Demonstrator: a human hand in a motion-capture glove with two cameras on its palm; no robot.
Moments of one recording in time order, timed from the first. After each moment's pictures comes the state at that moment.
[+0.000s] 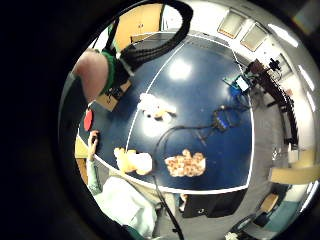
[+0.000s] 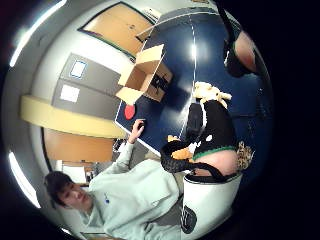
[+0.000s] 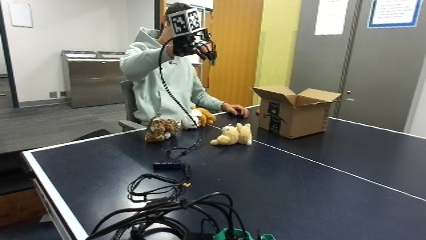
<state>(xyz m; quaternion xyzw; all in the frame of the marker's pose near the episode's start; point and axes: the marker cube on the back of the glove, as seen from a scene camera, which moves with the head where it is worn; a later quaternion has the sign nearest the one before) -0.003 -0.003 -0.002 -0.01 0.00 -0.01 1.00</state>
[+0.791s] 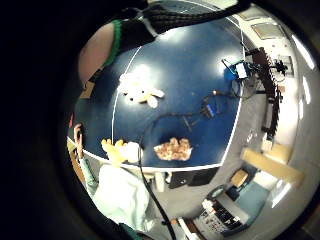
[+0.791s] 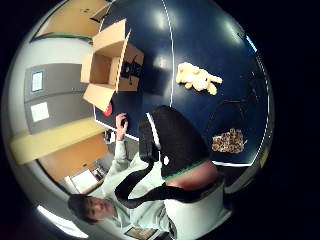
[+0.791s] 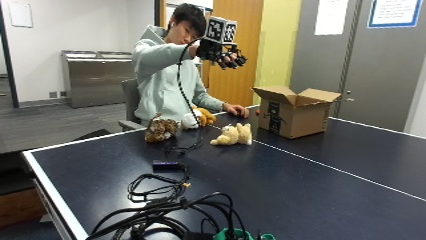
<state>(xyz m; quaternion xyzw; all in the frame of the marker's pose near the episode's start) -0.016 -0.089 0.046 -0.19 0.10 0.04 0.98</state>
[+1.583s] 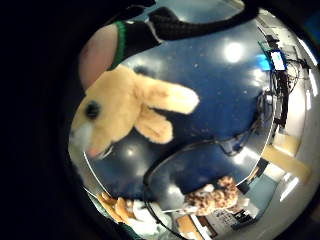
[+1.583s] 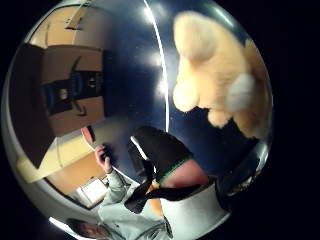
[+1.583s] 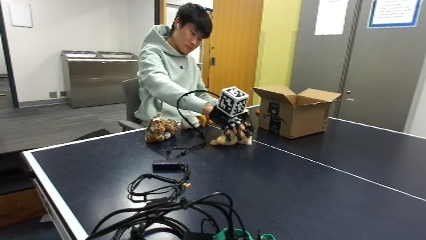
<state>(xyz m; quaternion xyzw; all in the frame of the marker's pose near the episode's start) 0.029 -0.106 0.307 -0.22 0.07 0.12 0.97</state>
